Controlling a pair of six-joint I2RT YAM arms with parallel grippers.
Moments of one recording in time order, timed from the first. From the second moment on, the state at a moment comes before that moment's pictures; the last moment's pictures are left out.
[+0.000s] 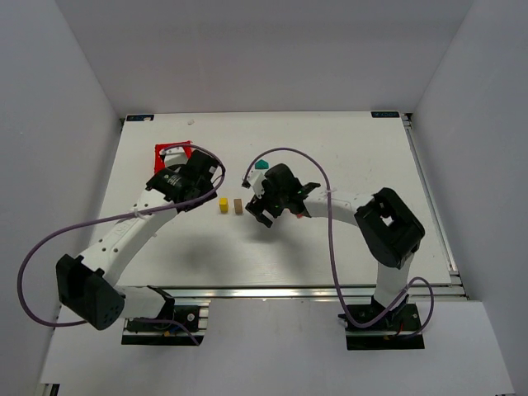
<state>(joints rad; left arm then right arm) -0.55 1.31 1.26 -1.03 -0.62 -0.88 0.77 1.84 1.15 -0.11 -0.19 -0.33</state>
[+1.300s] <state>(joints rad) -0.51 1.28 1.16 -0.97 -0.59 -0.86 0.89 2.08 1.34 0.04 0.01 -0.31</state>
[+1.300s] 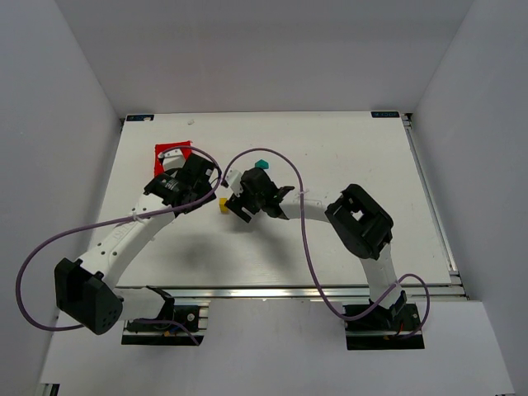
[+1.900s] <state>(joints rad) -0.51 1.27 1.15 -0.94 -0.56 -0.85 0.89 2.08 1.34 0.04 0.03 -0.23</state>
